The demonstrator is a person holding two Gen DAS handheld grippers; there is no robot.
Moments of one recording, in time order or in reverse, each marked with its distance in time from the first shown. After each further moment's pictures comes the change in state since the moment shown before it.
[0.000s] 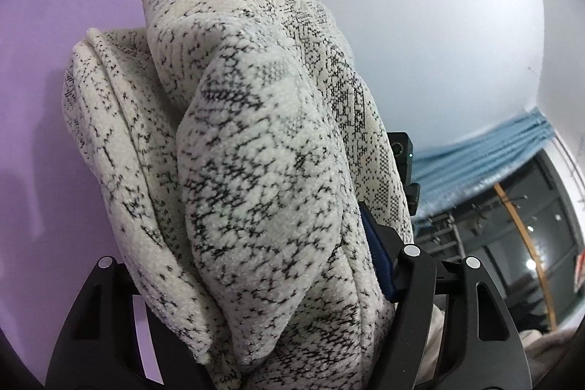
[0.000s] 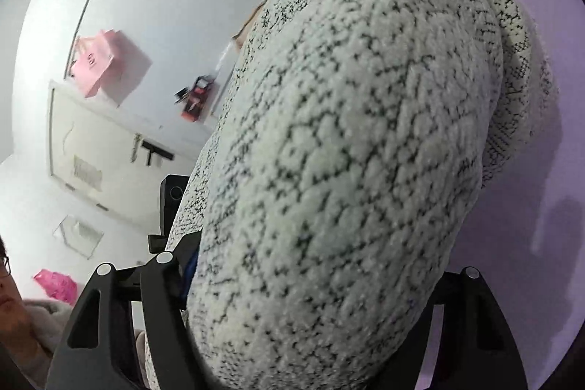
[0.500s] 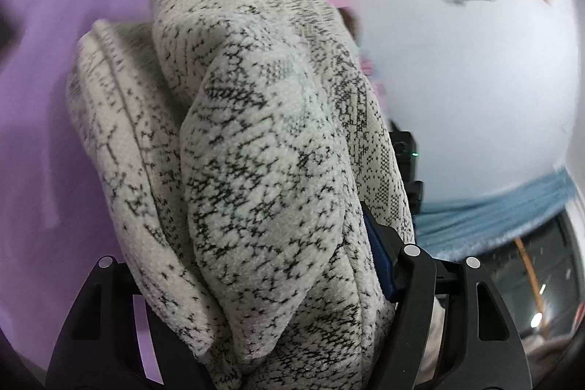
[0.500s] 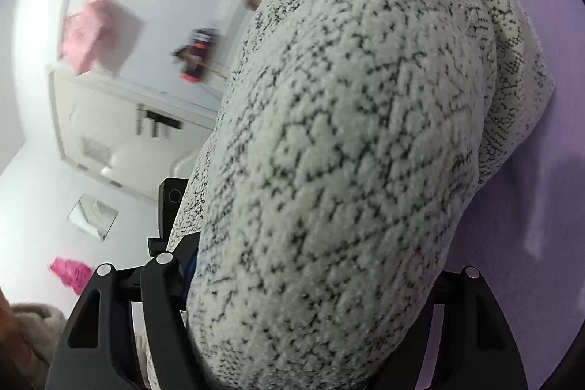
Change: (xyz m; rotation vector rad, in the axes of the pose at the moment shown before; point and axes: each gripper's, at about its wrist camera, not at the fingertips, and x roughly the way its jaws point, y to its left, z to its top) left arm -0.081 0.143 -0.025 -0.208 -0.073 0.143; right arm 0.196 -0.060 0.038 0.098 0.148 0.020
